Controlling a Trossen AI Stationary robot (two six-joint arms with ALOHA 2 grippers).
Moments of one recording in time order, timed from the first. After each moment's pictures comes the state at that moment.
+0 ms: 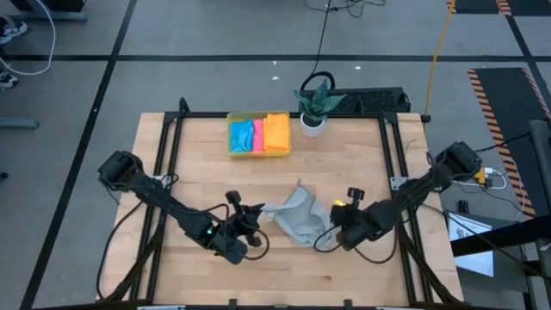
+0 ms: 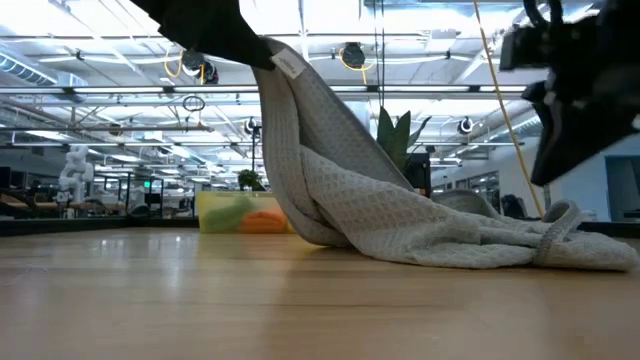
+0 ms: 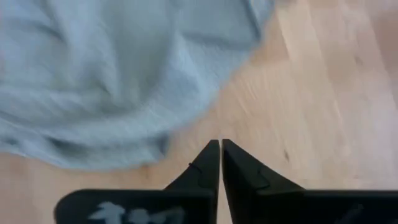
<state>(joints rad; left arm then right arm) -0.56 1.68 1.07 -0.23 -1.08 -0.21 0.58 1.48 0.83 -0.81 0.53 0.74</state>
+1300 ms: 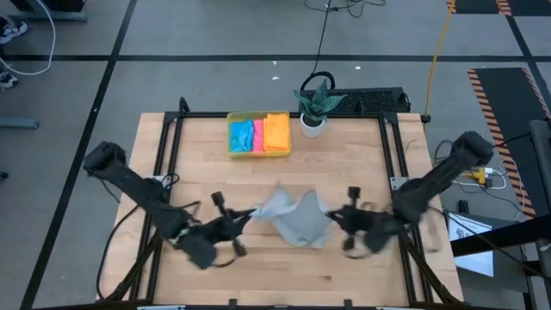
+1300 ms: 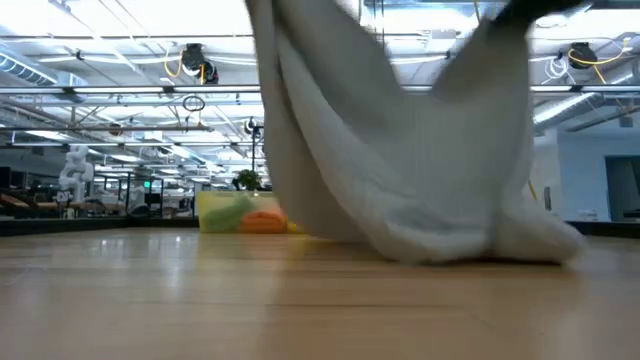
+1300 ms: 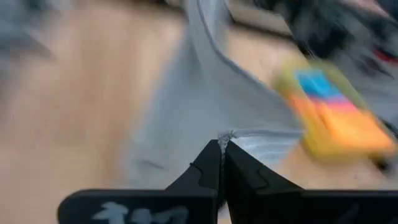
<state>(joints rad) -0.69 1.49 1.09 -0.16 -1.13 -0.11 0.71 1.21 0.83 -0.43 0.81 0.32</state>
